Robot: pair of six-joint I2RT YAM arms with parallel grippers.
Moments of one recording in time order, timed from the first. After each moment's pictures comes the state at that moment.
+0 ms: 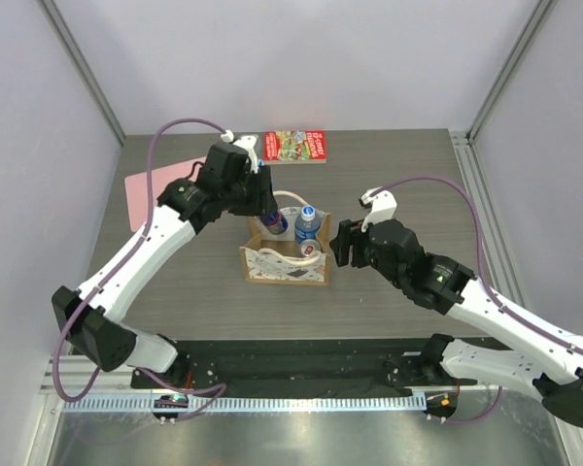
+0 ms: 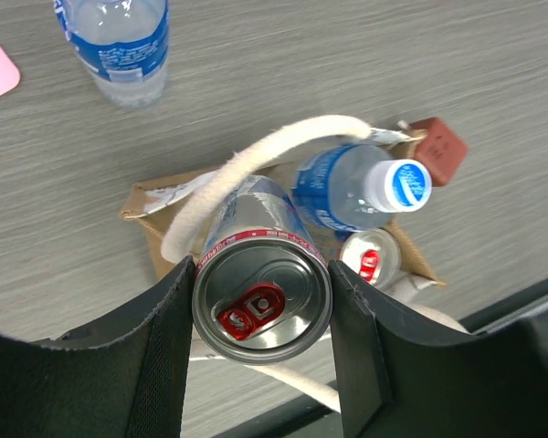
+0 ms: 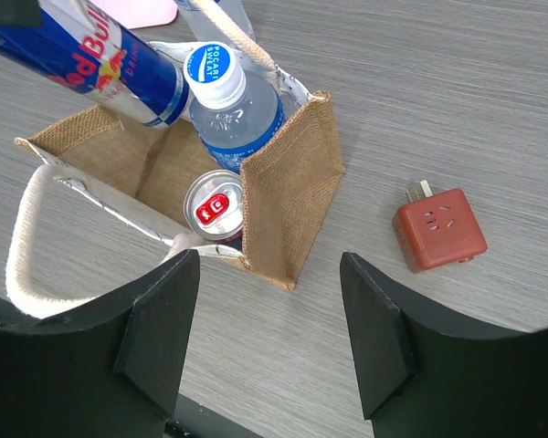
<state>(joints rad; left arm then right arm) -0.59 1.41 1.48 -0.75 -0.01 -0.42 0.88 0.93 0.90 -0.43 0.38 0.40</state>
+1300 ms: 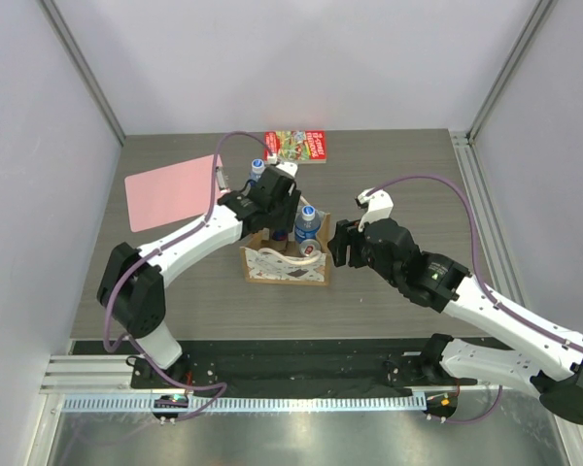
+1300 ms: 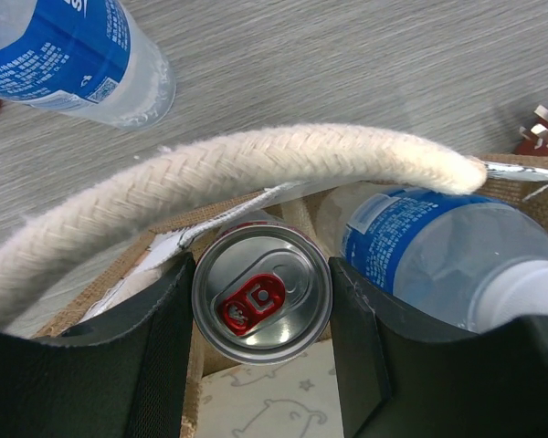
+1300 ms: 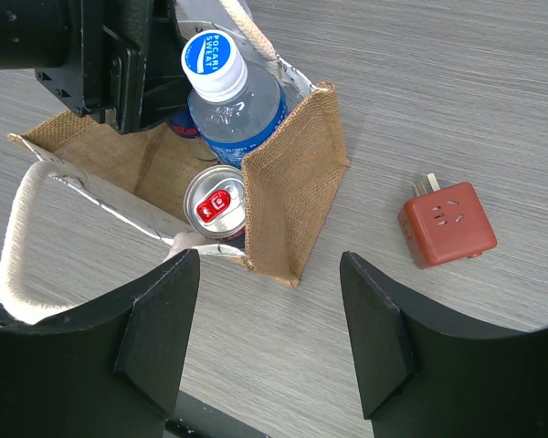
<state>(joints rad) -0.70 1.66 1.35 -0.51 -0.22 -0.30 0.88 0.96 0.90 -0.43 0.37 0.42</state>
